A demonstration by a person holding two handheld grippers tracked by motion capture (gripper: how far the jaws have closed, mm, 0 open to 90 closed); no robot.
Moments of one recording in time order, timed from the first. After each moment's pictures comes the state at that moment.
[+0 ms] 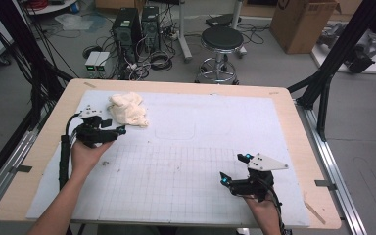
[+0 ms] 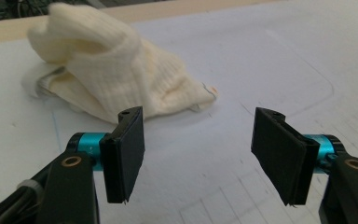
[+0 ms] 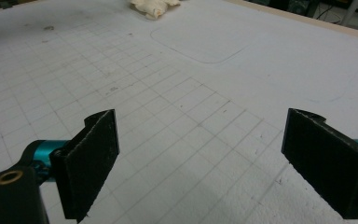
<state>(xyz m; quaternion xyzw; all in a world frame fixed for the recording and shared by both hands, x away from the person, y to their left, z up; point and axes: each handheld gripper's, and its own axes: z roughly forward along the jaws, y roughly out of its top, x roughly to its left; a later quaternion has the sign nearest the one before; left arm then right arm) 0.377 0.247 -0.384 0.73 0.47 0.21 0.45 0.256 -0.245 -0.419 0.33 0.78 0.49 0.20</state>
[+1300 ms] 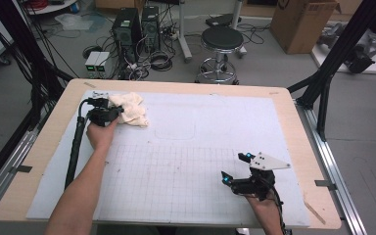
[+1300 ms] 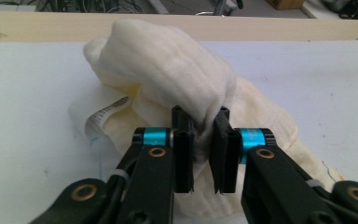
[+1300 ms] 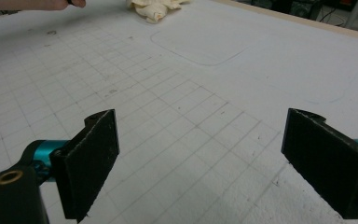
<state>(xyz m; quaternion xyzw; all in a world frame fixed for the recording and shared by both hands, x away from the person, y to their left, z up) 0.455 0.244 -0.415 0.67 0.56 0.26 0.42 0.260 -0.250 -0.421 0.33 0.78 0.50 0.19</state>
